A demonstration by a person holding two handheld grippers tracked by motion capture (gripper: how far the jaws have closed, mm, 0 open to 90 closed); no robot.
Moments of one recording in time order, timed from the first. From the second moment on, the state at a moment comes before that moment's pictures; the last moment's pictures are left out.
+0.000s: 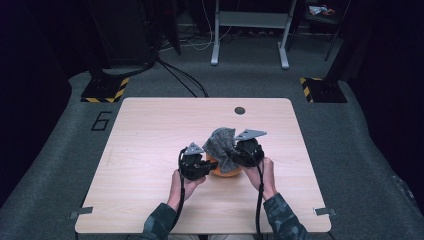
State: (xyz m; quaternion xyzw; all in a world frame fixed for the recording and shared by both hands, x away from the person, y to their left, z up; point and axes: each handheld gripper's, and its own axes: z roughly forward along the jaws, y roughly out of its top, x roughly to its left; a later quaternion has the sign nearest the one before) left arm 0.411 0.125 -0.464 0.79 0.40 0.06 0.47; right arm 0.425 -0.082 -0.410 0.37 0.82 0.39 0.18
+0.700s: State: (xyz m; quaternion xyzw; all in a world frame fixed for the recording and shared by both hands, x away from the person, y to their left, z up) left arm 0.416 0.134 -0.472 0.78 0.41 0.06 0.47; right arm 0.430 -0.123 -0.441 0.43 0.81 0.36 0.18
